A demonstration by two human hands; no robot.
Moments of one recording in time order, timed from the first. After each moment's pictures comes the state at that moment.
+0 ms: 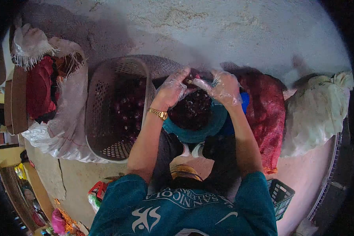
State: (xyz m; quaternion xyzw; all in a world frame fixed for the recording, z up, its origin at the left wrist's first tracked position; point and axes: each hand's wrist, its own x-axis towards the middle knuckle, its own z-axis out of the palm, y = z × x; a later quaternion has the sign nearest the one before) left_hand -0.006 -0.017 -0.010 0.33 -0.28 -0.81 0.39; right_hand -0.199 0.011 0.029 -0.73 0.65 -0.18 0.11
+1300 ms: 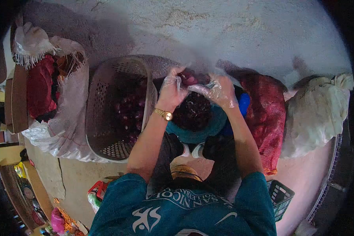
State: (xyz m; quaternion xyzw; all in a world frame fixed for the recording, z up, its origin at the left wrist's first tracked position) left_hand -0.009 -0.022 -0.022 0.21 -0.07 -0.84 0.49; right_hand -0.194 0.009 0.009 -0.74 0.61 -0.26 0.14
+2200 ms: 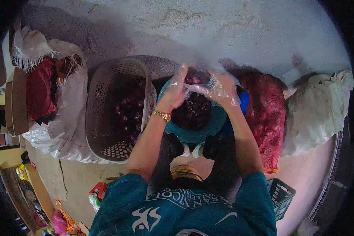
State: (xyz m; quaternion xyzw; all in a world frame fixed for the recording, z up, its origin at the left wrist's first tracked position) left_hand -0.023 -0.015 -0.019 0.32 -0.25 -0.80 0.43; right_hand -0.203 0.010 0.016 -0.74 0.63 -0.20 0.12
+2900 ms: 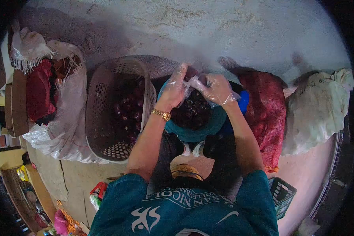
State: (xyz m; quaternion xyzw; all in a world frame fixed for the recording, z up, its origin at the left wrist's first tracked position) left_hand -0.022 -0.012 -0.021 0.31 -0.27 -0.79 0.46; right_hand -0.199 0.005 -0.009 -0.72 0.59 -0.27 0.24
